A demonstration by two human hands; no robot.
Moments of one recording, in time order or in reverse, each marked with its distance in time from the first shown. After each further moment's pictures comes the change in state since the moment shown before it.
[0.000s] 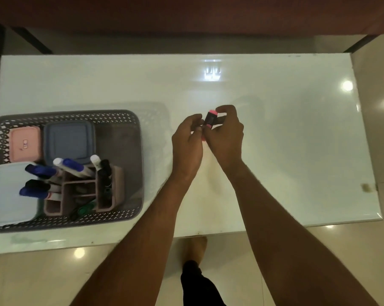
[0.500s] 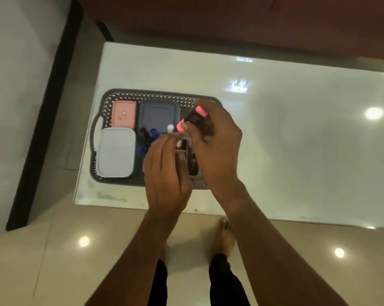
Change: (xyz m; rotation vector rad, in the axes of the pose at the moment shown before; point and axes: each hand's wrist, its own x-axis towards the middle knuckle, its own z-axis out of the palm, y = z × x) left_hand -0.102 -0.043 -0.241 0.676 0.427 0.669; right_hand -0.176 -0.129 0.122 0.068 -0.019 -0.479
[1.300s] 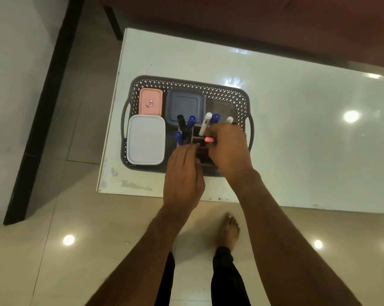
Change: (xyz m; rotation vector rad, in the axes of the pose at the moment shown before) left_hand -0.028 -0.070 -0.016 -0.099 -0.244 -0.068; right_hand -0.016 -0.013 0.049 -0.676 -0.486 0.224
